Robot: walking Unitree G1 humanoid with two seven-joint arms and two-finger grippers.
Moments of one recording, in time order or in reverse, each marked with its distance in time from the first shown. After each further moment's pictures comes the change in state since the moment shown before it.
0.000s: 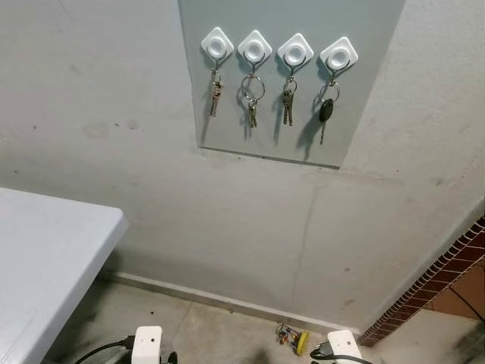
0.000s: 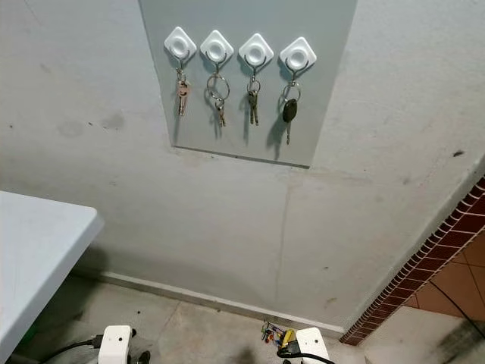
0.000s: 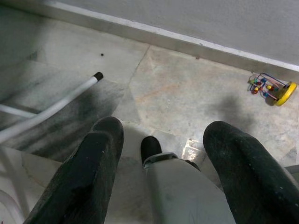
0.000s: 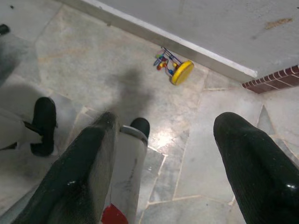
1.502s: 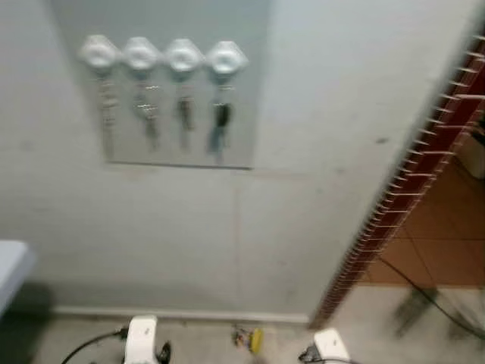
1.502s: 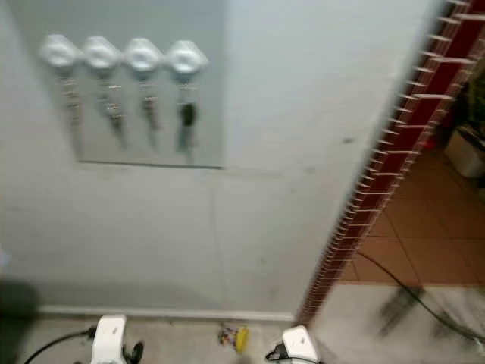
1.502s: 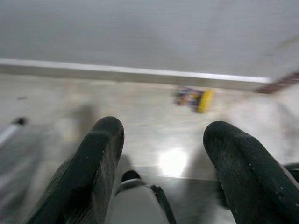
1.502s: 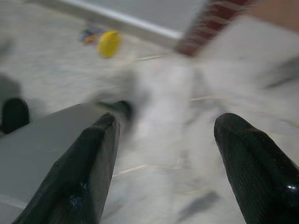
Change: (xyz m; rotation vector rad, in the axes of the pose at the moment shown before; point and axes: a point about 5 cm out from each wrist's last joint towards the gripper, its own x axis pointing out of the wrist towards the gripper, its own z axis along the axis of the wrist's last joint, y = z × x) left arm 0.004 -0.020 0.011 0.000 -0.030 -0.050; right arm -0.001 -0.004 -0.004 -0.088 0.051 -0.012
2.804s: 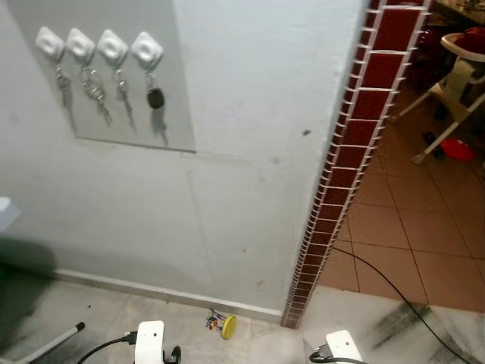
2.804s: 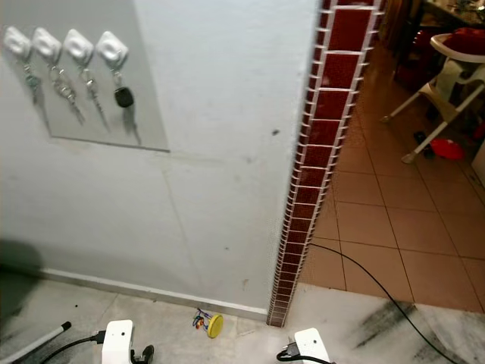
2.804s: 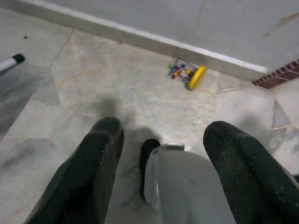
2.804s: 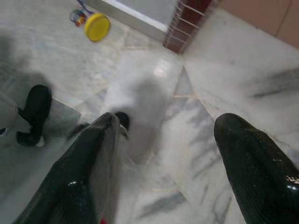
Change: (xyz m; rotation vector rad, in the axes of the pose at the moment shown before) left arm -0.003 0.015 -0.006 -0.046 0.027 0.050; right arm 0.002 0.005 0.006 0.031 -0.014 0.009
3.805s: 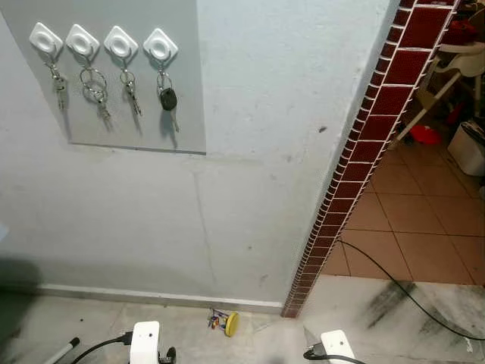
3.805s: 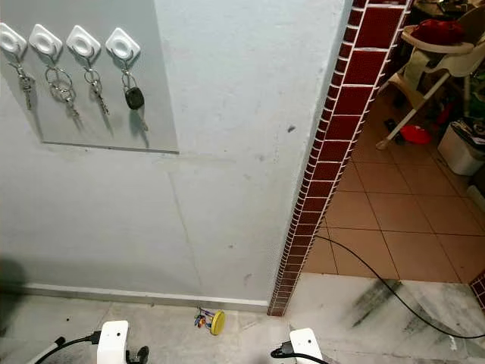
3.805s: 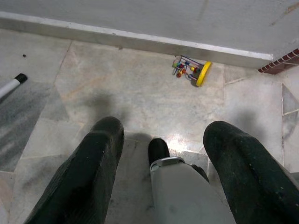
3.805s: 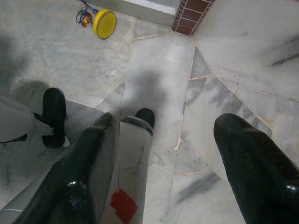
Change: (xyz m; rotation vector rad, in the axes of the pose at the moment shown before) left arm 0.000 0.007 0.002 0.013 0.002 0.016; right arm 0.002 0.006 0.001 0.056 0.015 0.006
